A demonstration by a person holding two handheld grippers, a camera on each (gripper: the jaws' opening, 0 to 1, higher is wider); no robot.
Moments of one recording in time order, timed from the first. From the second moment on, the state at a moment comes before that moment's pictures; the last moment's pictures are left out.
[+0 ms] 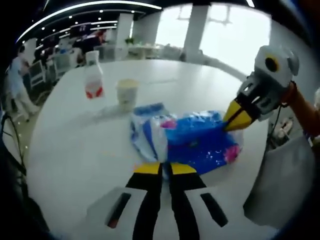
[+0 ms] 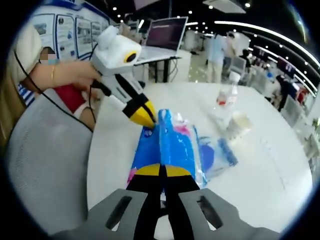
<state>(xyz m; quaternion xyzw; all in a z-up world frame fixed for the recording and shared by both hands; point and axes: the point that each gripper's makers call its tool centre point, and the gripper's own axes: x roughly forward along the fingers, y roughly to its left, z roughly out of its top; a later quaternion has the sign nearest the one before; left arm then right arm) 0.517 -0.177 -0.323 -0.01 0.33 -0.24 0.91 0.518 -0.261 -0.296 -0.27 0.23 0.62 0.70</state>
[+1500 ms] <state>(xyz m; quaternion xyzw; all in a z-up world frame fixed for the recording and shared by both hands) 0.509 -0.149 -0.355 -0.16 0.41 -0.05 0.90 0.543 -0.273 -0.317 -0.09 0.37 0.44 0.81</state>
